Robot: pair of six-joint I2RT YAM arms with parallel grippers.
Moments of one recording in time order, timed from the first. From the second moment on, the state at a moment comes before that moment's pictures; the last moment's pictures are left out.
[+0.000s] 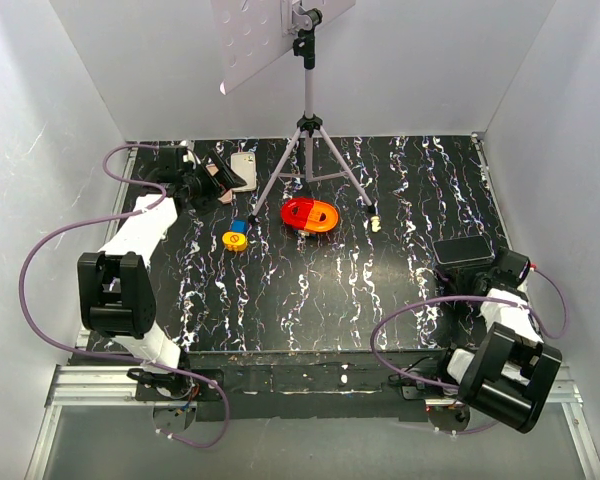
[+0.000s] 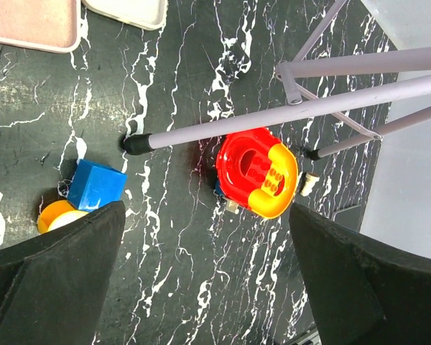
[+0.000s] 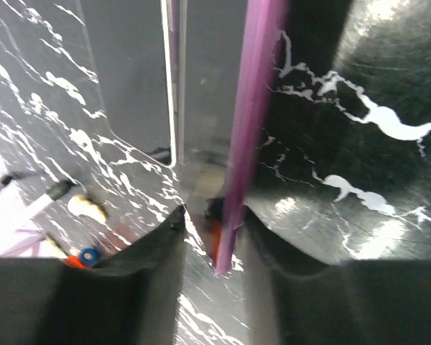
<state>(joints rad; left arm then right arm) -0.07 1.63 1.26 -0.31 0.35 -0.69 -0.44 1.09 0.40 -0.18 -0.22 1.05</state>
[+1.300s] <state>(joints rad) 0.16 2.24 1.88 -0.46 -0.15 0.12 -0.05 0.62 0.49 -0.43 -0.80 0.47</state>
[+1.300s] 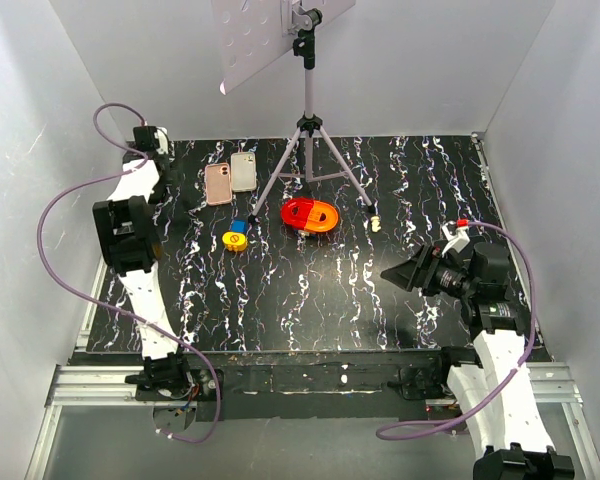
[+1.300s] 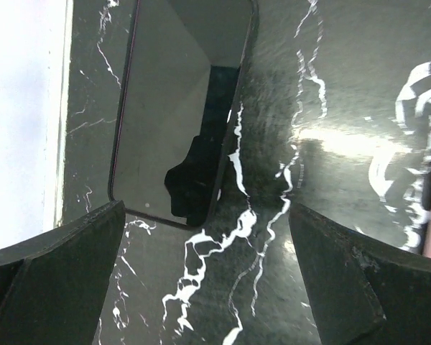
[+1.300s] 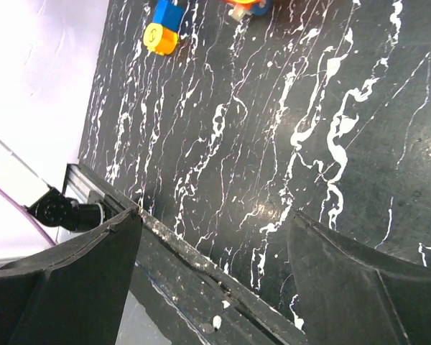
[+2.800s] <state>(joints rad) 0.30 2.58 2.34 -0.69 0.10 0.22 0.15 0.72 0.49 -0.49 -0.81 0.47</state>
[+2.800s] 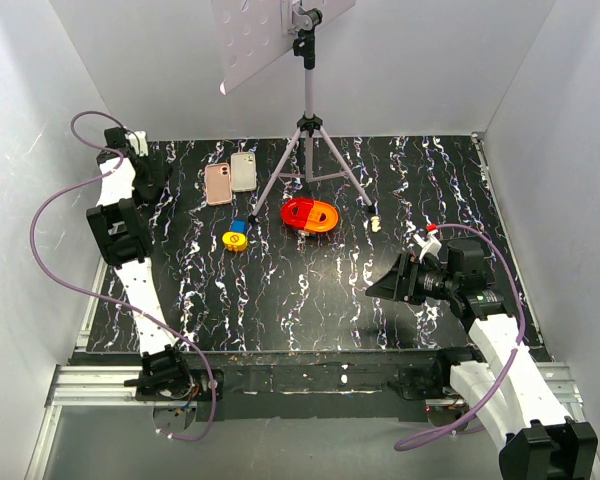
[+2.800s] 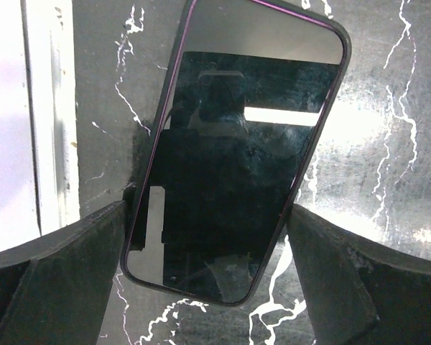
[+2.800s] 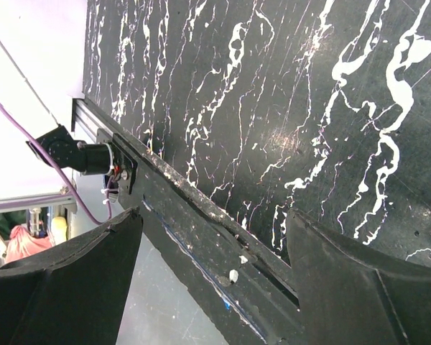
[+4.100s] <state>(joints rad) 0.20 2.40 2.07 -0.86 -0.05 -0.07 0.15 0.65 0.49 -0.53 -0.72 0.52</state>
